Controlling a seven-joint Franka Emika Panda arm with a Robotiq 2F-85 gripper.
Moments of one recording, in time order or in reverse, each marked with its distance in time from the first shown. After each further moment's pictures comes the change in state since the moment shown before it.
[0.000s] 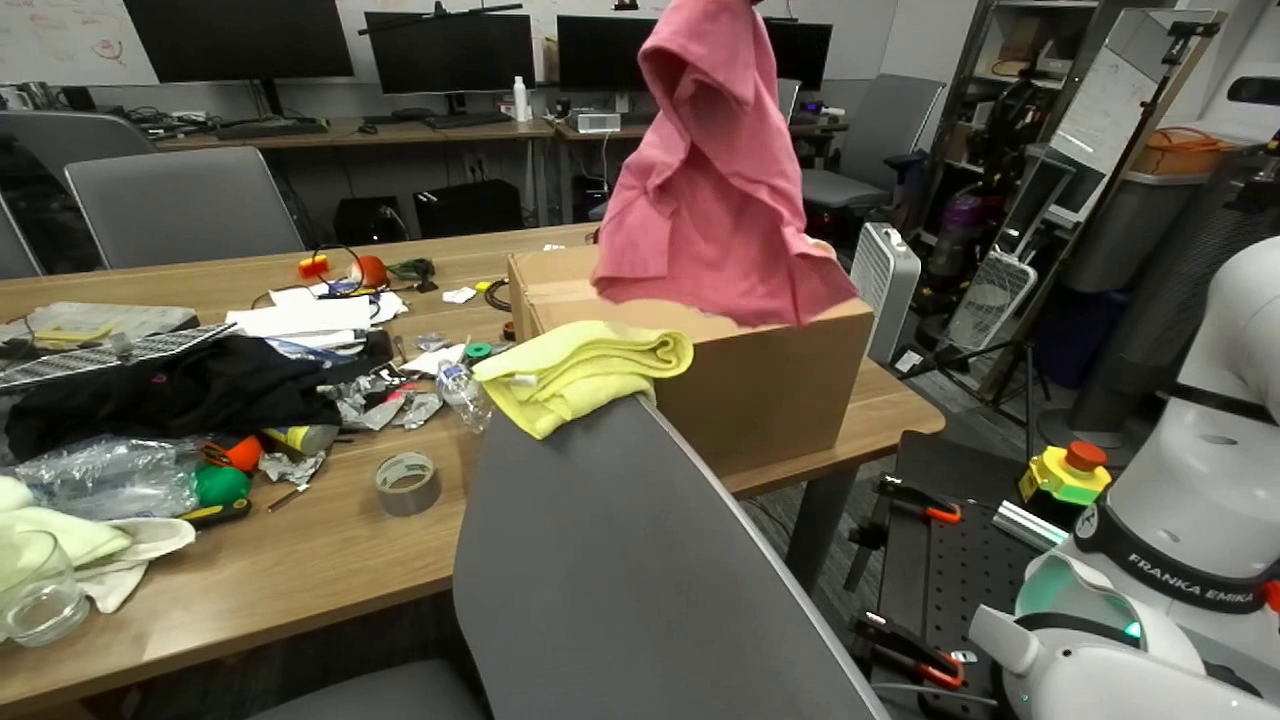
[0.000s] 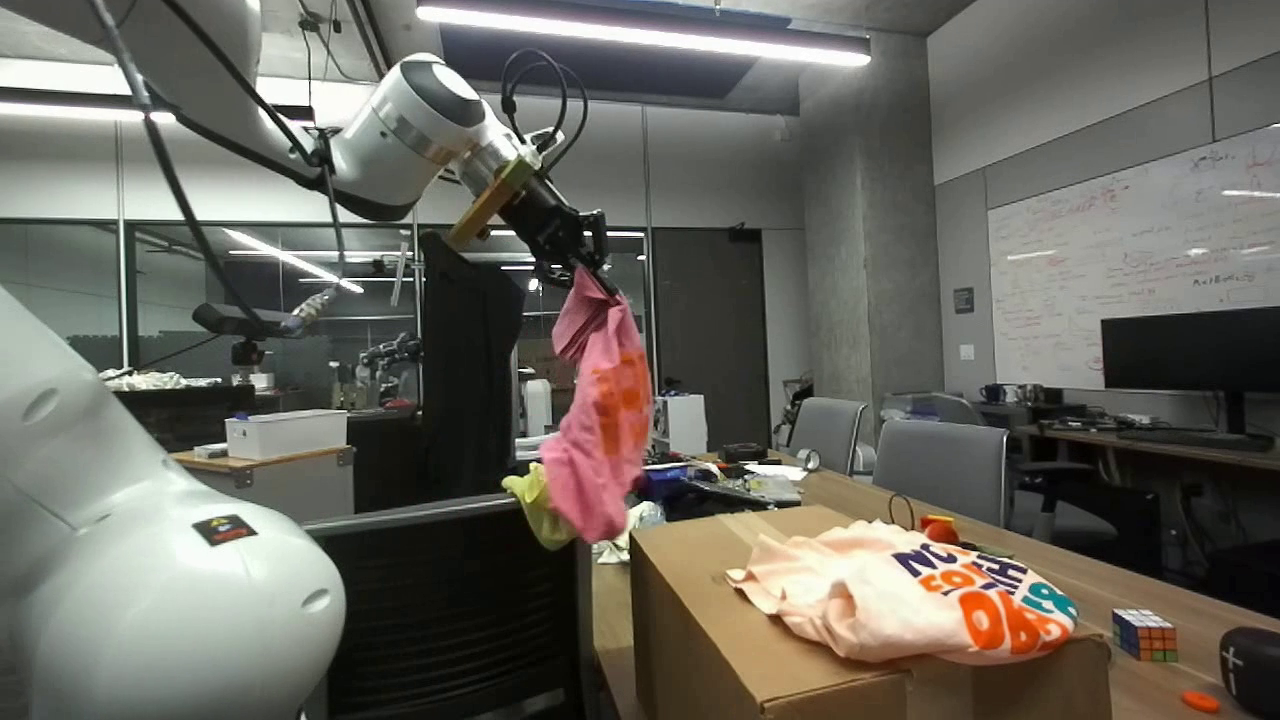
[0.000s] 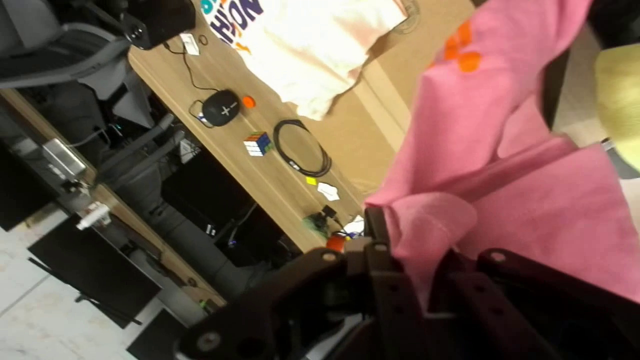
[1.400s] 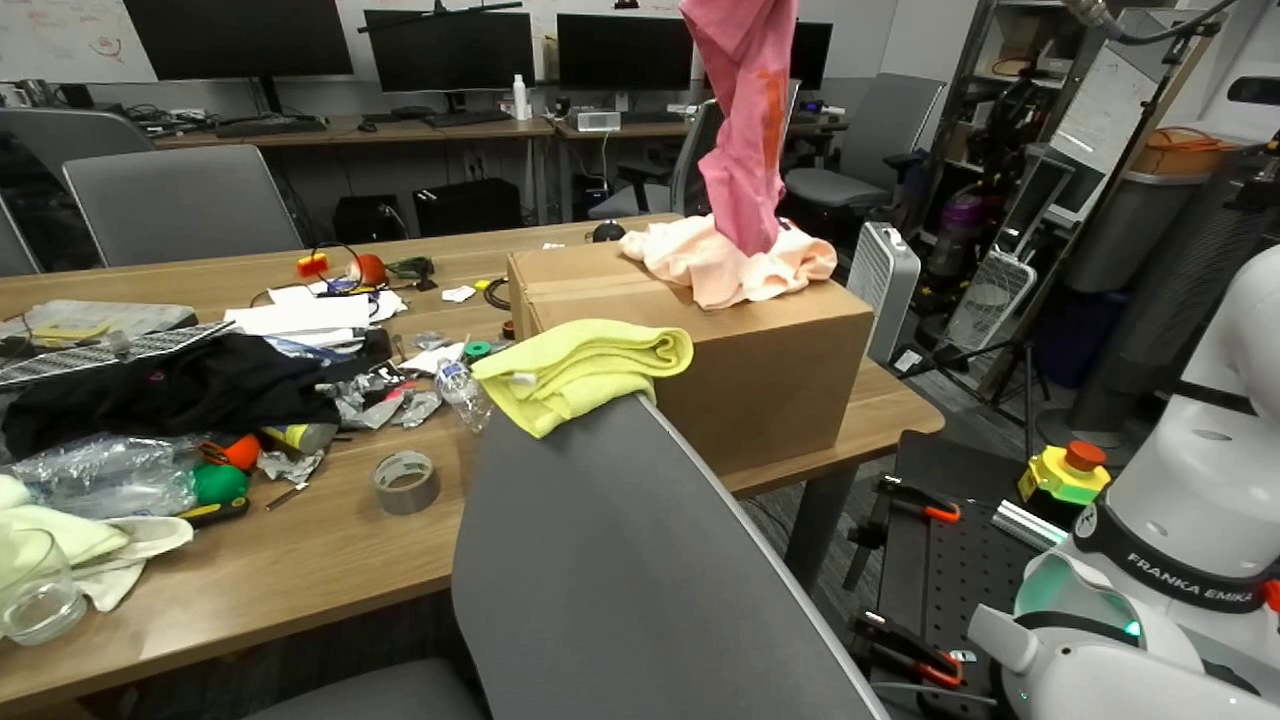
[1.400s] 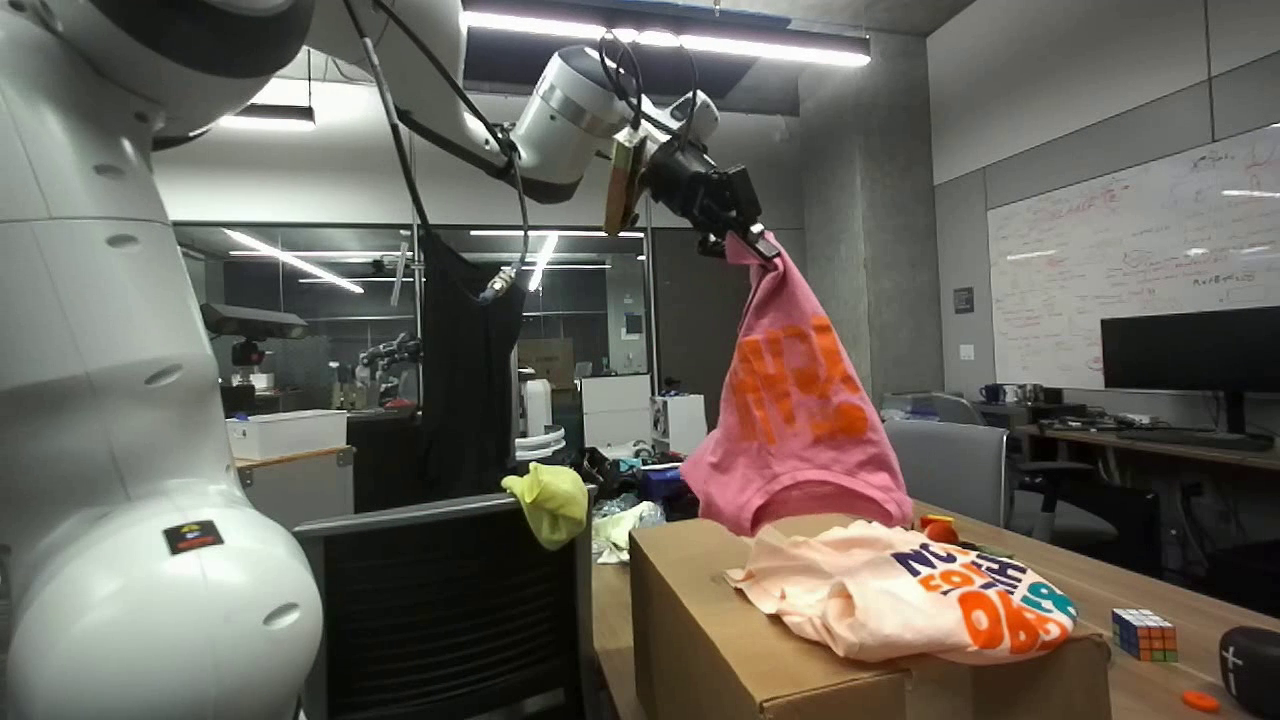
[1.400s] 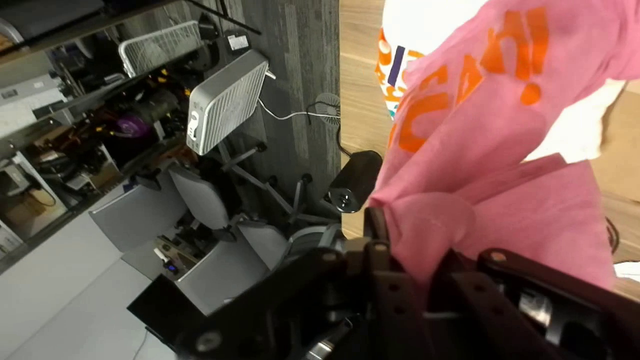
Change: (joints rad) arm -0.130 0.401 -0.126 0.424 -0.257 -0.382 0.447
